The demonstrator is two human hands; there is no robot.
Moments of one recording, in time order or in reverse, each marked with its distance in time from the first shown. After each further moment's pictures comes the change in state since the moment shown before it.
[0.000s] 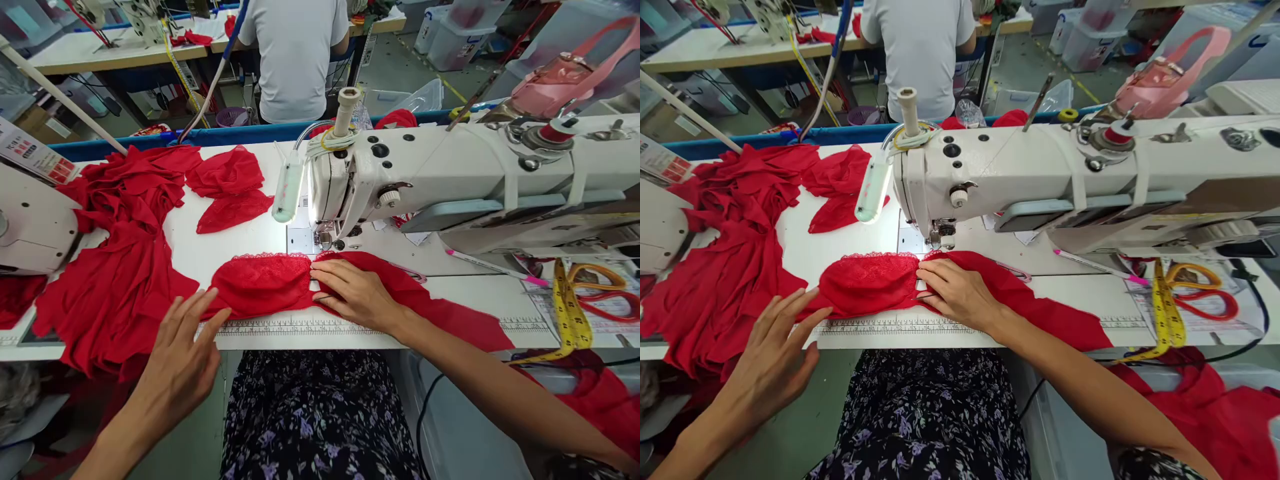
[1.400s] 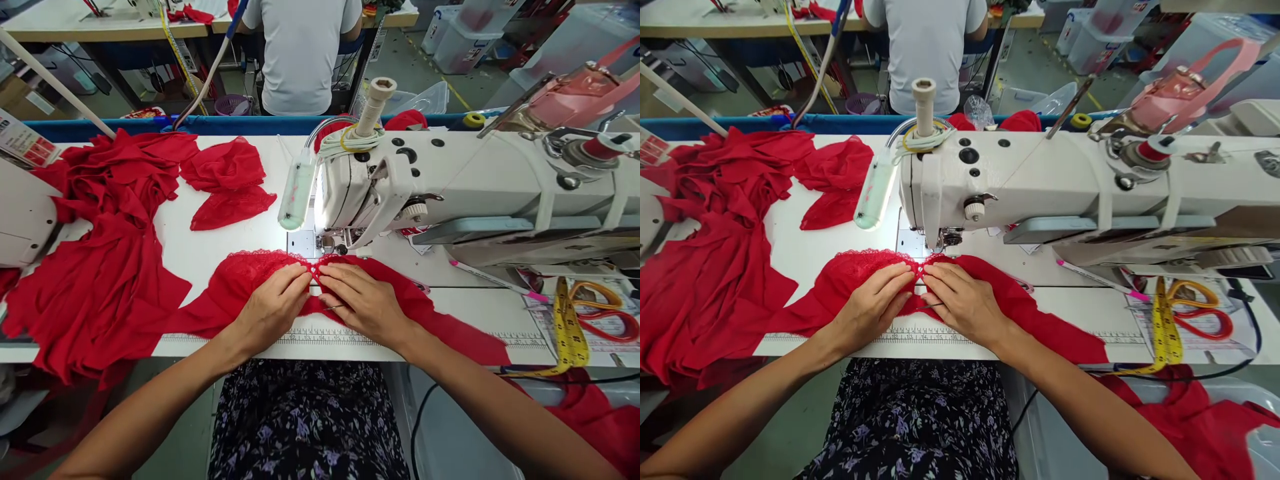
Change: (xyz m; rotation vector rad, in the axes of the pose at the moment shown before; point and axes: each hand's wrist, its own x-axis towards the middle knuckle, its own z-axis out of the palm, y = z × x) left_hand 0.111 0.045 0.078 -0.411 0.080 0.187; right_hand -0.005 0.004 0.000 -0.173 0.031 0.021
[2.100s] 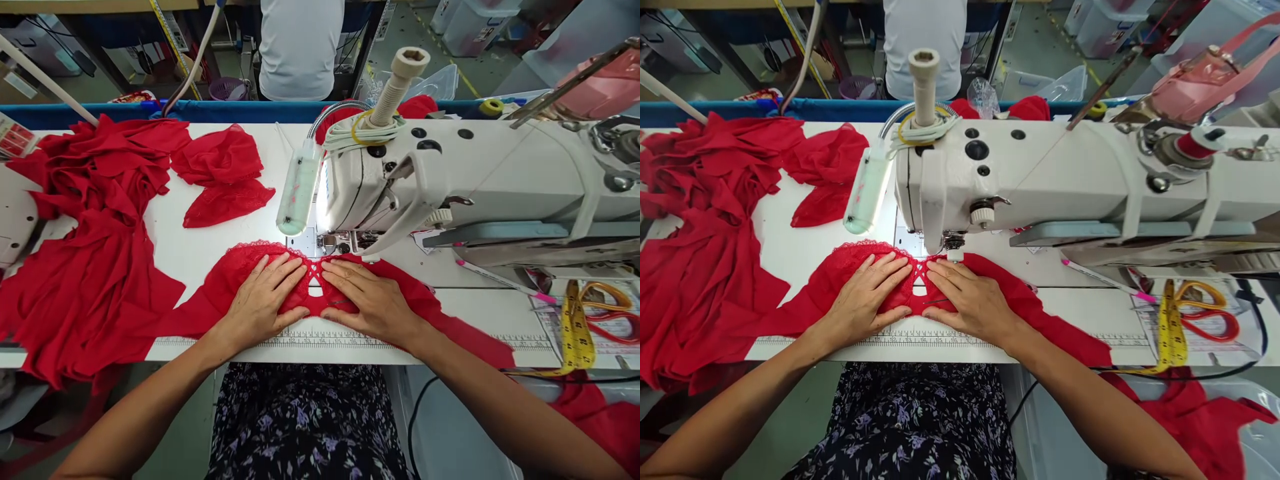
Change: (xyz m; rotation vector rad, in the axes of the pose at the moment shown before) left_hand -0.008 -0.021 -0.002 0.096 -0.253 -0.082; right_hand -0.002 0.011 -0.003 0.030 -0.171 0.036
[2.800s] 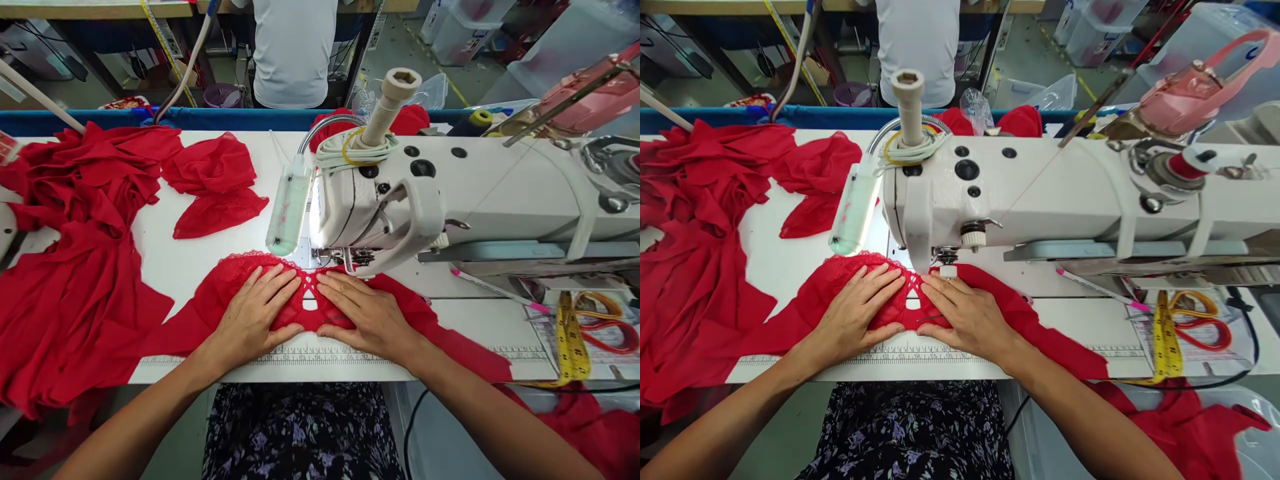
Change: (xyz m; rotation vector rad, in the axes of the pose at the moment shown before) left_hand 0.001 -0.003 -0.001 0.004 -0.008 0.024; right_hand -0.004 0.003 0.002 0.005 -0.021 -0.006
